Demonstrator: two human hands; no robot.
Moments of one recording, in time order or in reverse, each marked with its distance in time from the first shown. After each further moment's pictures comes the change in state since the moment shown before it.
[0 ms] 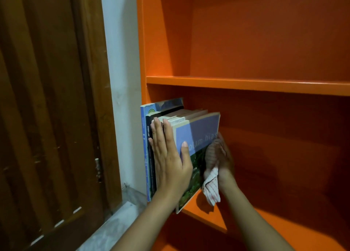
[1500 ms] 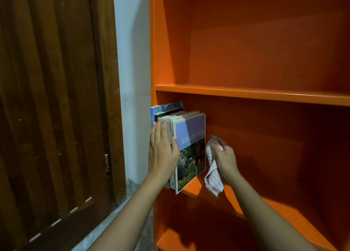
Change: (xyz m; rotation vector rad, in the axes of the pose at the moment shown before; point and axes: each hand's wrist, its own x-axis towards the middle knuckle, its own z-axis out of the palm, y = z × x) left_hand 0.006 0.020 -0.065 0.066 -0.216 -0.129; right_hand -0.048 -0.065 -0.011 -0.470 -0.037 0.004
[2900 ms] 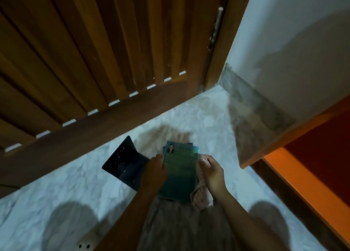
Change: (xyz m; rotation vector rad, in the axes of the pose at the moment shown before) left_hand -0.352 -0.389 -0.070 0.237 -0.559 -1.175; right_hand -0.289 0.292 0.317 -0.193 -0.647 0.528
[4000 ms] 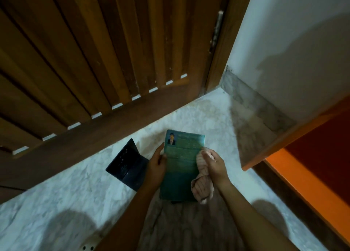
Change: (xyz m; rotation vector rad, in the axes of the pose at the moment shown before) left_hand -0.006 0.015 -0.014 -0.758 0.022 0.023; right_hand 0.017 -0.028 0.000 0.265 0.005 0.202
